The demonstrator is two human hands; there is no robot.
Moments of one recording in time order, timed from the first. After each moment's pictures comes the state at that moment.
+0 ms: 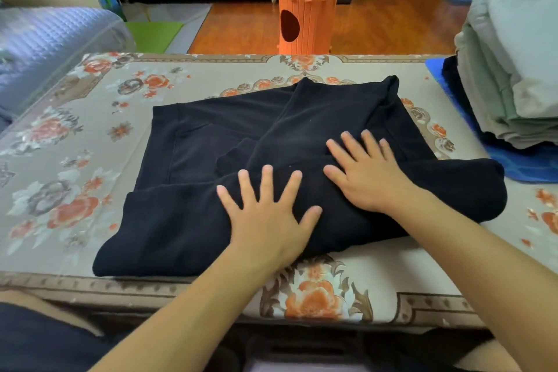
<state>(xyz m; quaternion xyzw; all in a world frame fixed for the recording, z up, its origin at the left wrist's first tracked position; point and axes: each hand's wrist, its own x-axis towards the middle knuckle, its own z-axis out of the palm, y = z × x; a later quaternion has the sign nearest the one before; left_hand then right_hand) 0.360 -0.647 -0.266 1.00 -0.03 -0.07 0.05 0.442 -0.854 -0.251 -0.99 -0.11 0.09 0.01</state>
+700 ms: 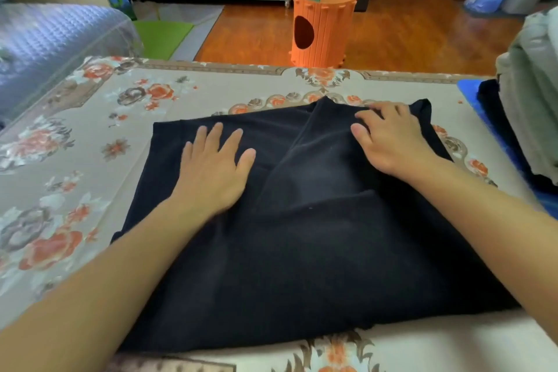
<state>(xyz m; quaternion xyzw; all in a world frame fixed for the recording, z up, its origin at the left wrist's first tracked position) 0.503 -0.542 -0.240 0.99 0.03 0.00 0.11 0.573 -0.849 -0.221 -0.99 -0.07 -0.06 0.06</state>
